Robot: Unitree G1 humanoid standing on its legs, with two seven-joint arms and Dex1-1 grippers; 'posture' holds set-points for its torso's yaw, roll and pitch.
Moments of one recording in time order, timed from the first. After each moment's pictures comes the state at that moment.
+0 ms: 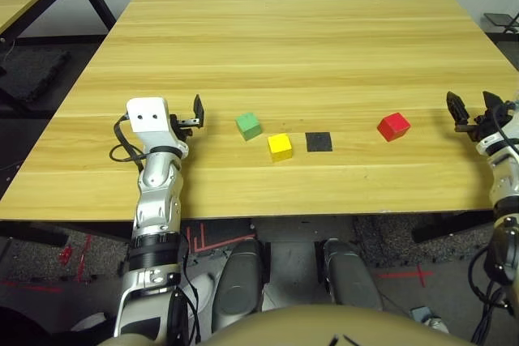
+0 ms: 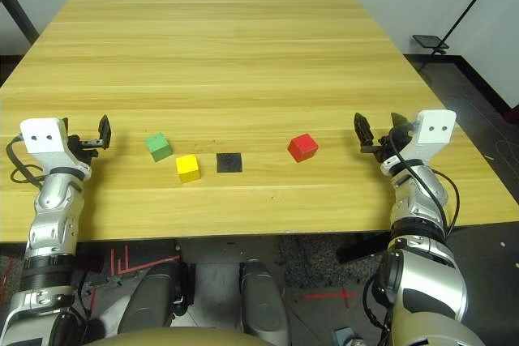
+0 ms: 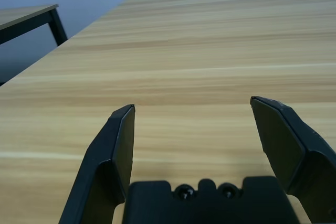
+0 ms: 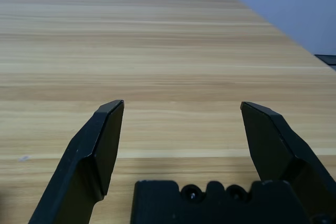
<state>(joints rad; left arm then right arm) -0.18 0.22 0.28 0.13 -0.12 -0.01 -0.06 -0.55 -0.60 -0.45 1.08 0.30 -0.36 0.64</state>
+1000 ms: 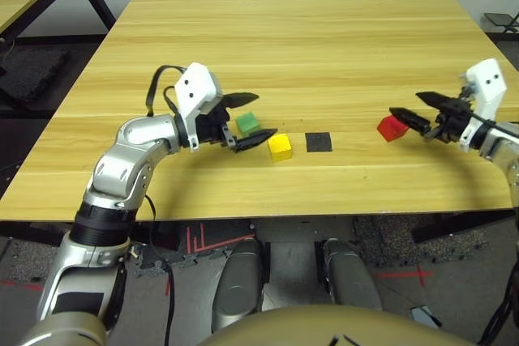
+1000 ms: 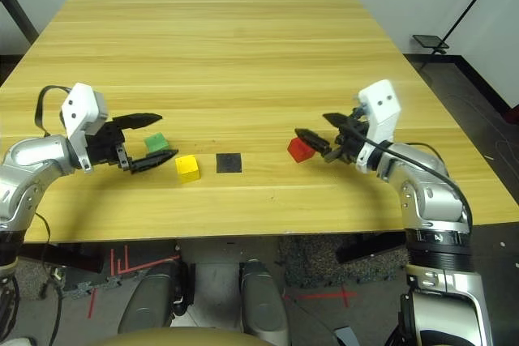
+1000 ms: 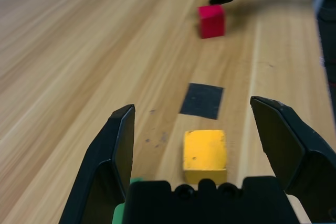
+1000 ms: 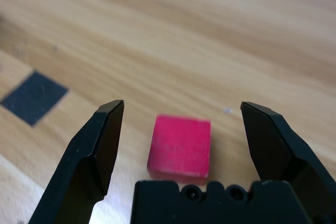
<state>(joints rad) -0.42 0.67 -0.12 -0.17 -0.42 0.42 -1.01 -0.32 -0.69 -0.13 0.09 0.38 0.56 0.77</state>
